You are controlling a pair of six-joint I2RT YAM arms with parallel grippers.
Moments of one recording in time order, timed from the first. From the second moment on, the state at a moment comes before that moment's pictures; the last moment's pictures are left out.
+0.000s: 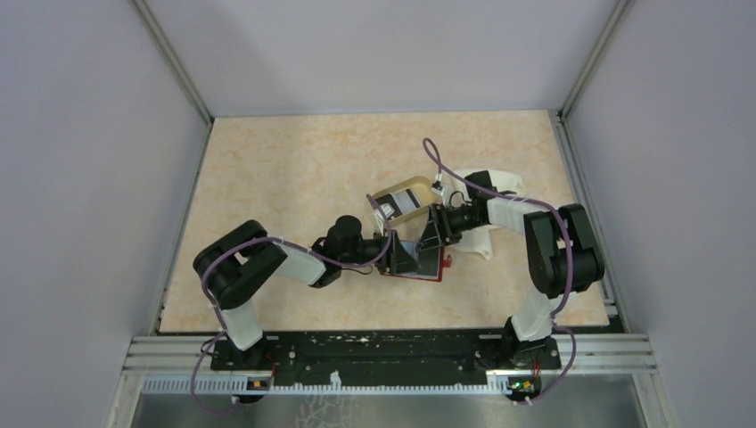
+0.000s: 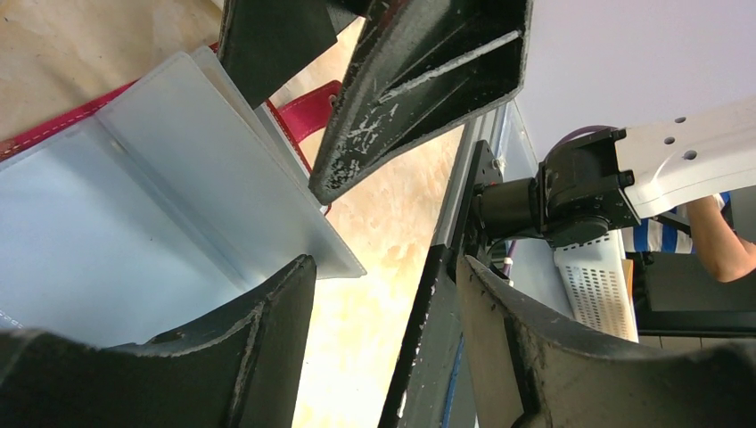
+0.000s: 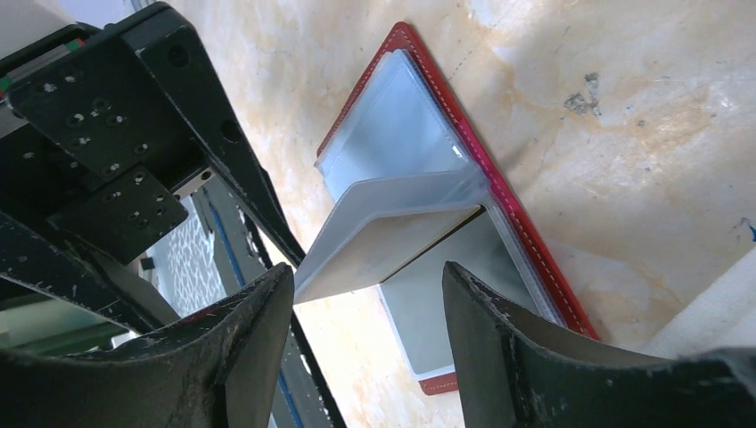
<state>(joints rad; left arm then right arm) -0.85 1.79 0.60 0.93 0.54 -0.85 0.22 1.71 0.89 -0.39 -0.98 -0.05</state>
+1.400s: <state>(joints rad) -0.85 1.42 0.44 0.82 0.31 -0.67 0.22 1.72 0.89 -0.40 -0.84 -0.03</state>
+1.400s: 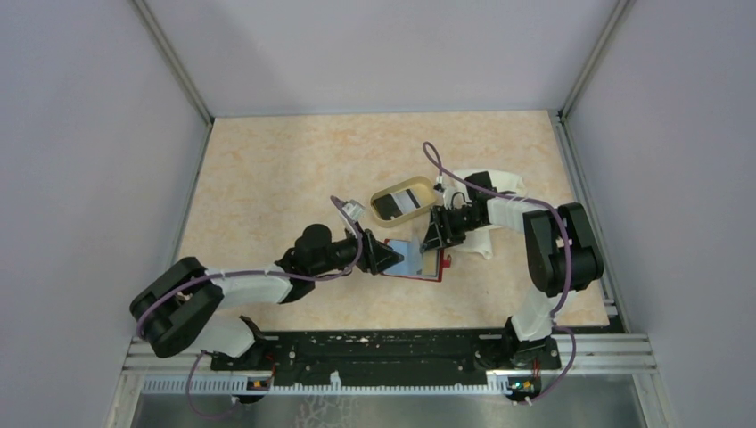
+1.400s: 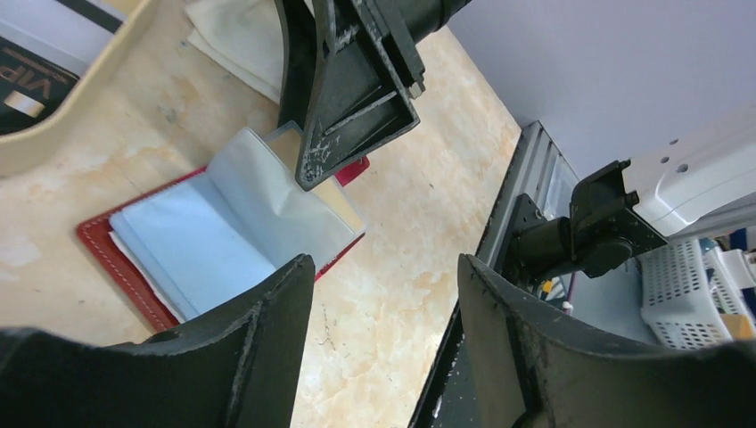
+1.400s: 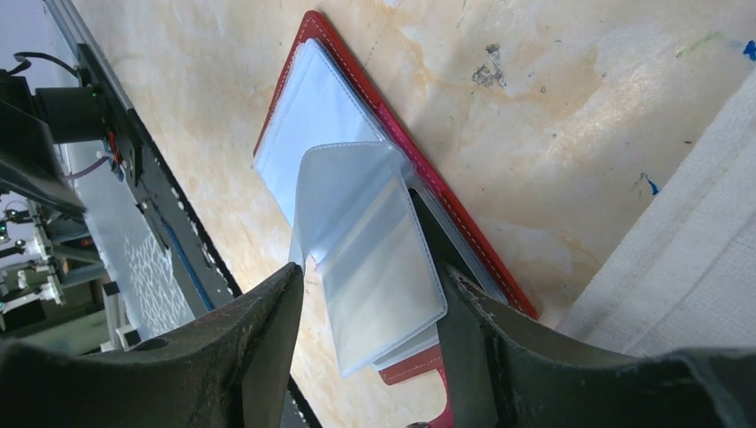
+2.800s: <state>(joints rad) -1.15 1.85 1.05 0.23 -0.16 -0.65 0.22 1.72 0.91 -0.41 -0.80 -0.07</state>
